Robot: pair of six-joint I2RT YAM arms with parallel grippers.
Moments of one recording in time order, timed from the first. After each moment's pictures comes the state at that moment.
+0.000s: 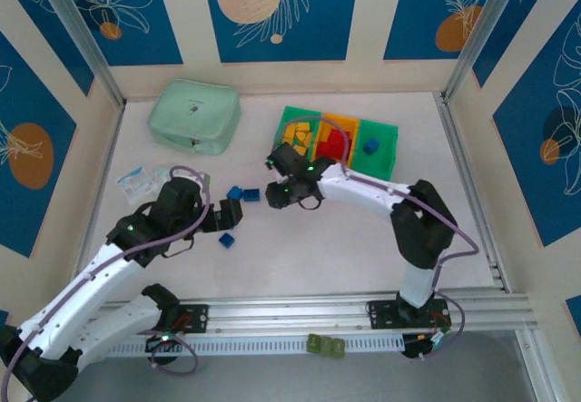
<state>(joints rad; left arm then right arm) -0.62 0.83 0.84 -0.80 0.00 -0.66 0.79 1.77 1.32 -0.63 -0.04 0.40</state>
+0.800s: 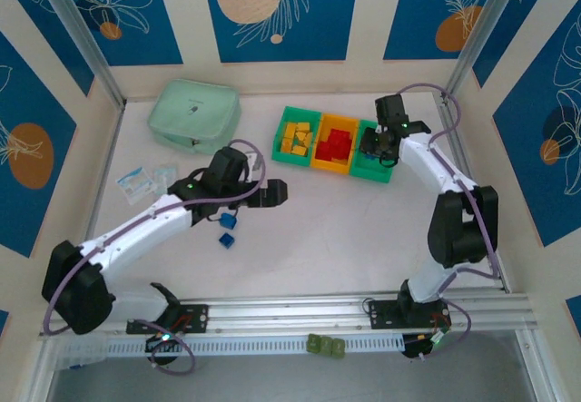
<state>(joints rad) -0.69 1.32 1.00 -0.46 0.21 -0.61 0.16 1.69 1.36 -0.69 0.03 0.42</state>
